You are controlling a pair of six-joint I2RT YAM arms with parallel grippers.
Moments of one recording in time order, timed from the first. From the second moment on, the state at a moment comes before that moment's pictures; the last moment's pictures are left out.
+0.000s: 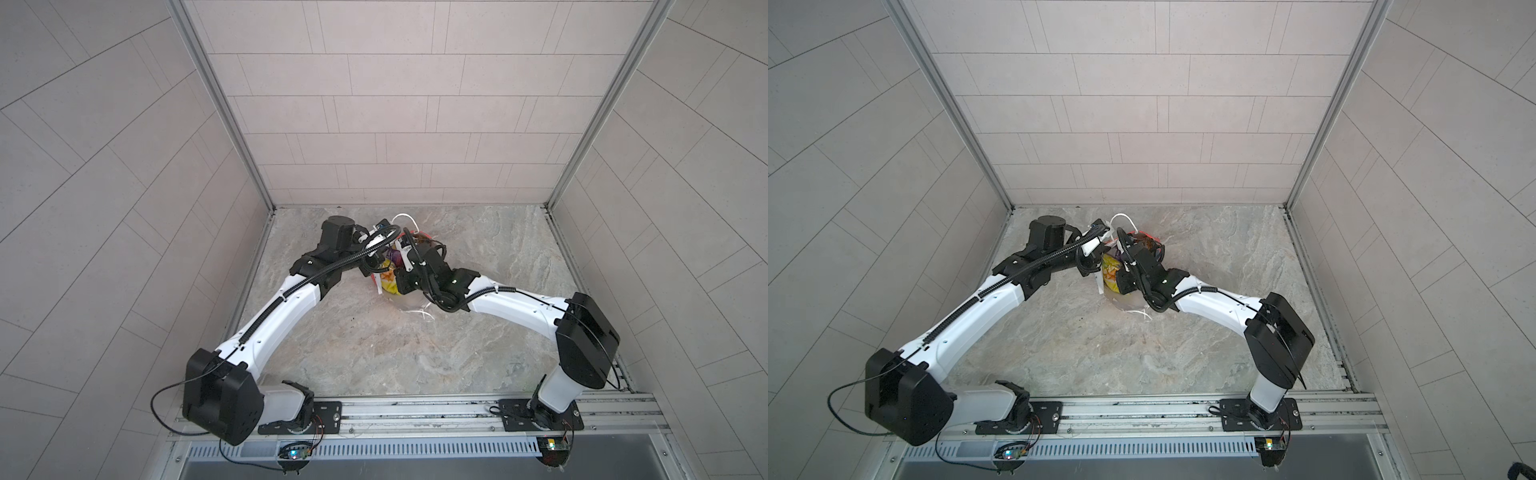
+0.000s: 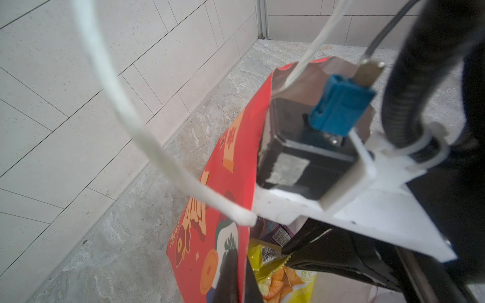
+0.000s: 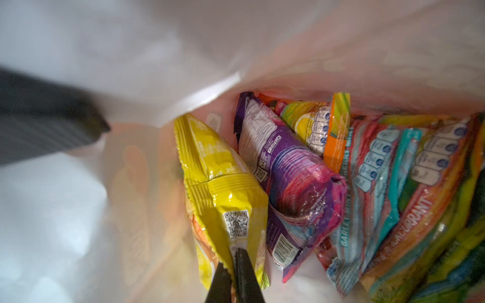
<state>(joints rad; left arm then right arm) -0.40 1.32 1.12 -0.33 0.36 0.50 0.81 1.67 1.22 -0.16 0.10 0.38</state>
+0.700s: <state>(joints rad) -0.40 1.32 1.11 -0.32 0.36 0.50 0.81 1.43 1.08 -0.20 0.08 0.35</state>
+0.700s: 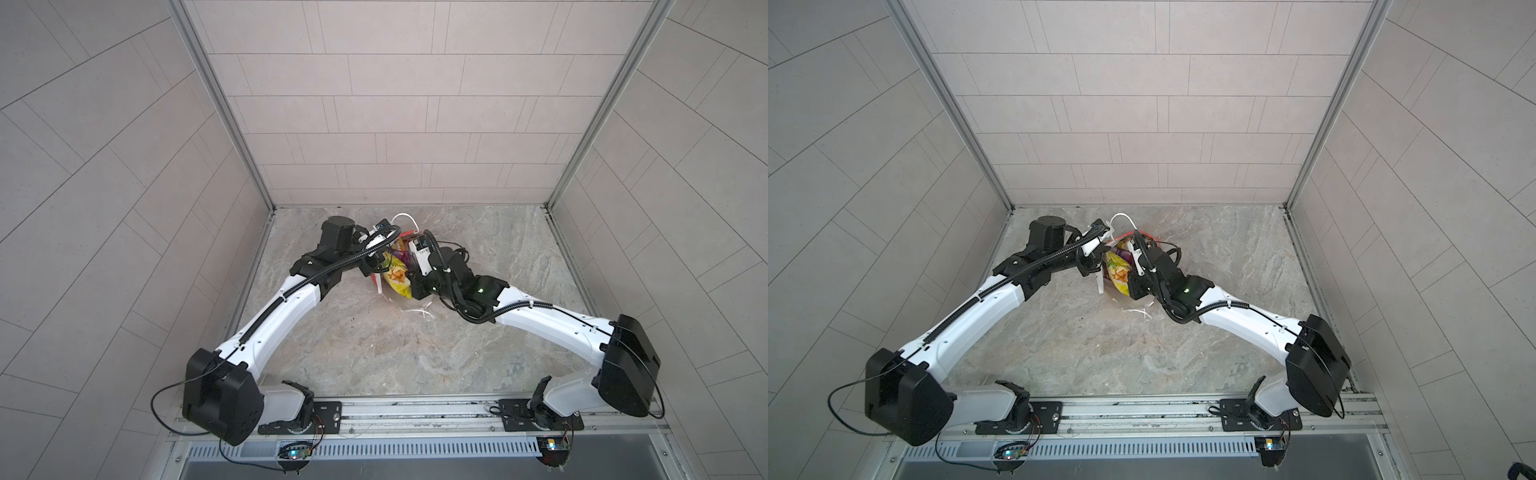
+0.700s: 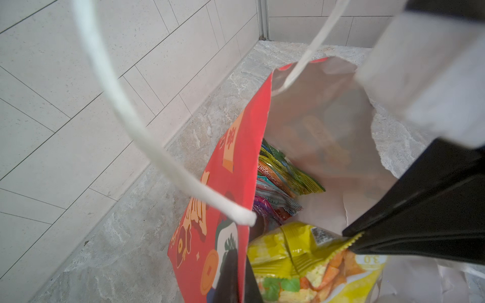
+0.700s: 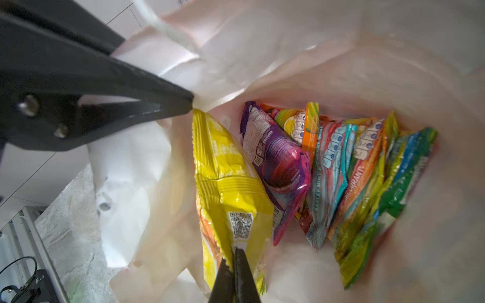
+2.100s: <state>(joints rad) -0.40 1.32 1.10 -0.29 0.37 0.49 -0.27 1.05 0.74 0.00 -0.30 0.86</state>
